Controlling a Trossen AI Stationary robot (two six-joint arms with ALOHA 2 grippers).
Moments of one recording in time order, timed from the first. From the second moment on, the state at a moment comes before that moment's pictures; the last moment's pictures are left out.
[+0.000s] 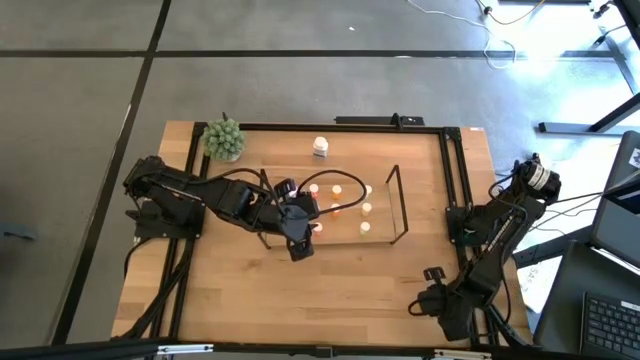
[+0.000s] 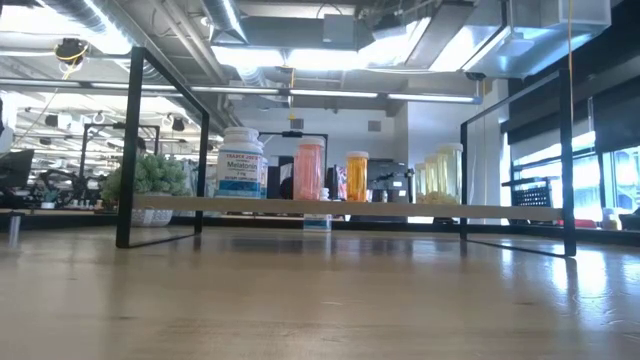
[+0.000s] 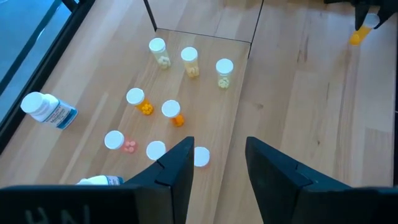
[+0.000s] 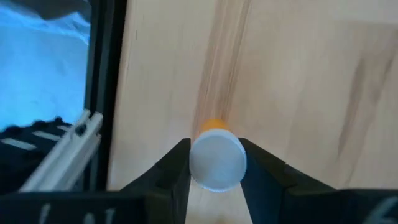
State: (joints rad) left arm -0.31 1.65 1.76 -0.93 -0.48 -0.44; right arm 1.04 1.48 0.86 -0.62 0.00 0.89
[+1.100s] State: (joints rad) left arm -0.30 1.65 1.76 -0.93 -0.48 -0.40; right arm 0.31 1.49 1.30 -0.76 0.01 0.42
